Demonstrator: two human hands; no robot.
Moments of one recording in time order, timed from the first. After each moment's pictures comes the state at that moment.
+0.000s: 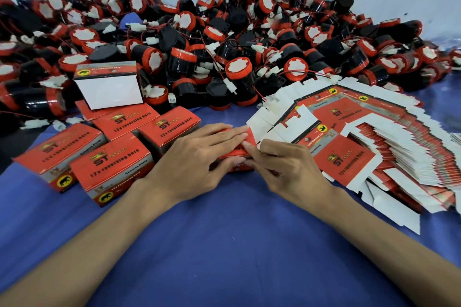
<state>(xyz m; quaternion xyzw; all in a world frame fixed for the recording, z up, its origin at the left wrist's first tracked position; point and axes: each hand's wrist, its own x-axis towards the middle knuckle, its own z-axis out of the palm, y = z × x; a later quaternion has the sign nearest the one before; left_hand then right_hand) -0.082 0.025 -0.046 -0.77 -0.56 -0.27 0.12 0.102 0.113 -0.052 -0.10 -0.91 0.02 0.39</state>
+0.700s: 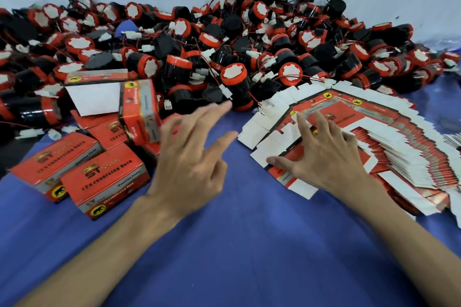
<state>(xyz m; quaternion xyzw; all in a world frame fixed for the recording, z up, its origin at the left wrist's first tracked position) -0.066 0.019 -0.039 -0.68 -0.57 -0.32 0.34 0.134 0.137 -0.021 -0.53 -0.85 -0.05 0.03</state>
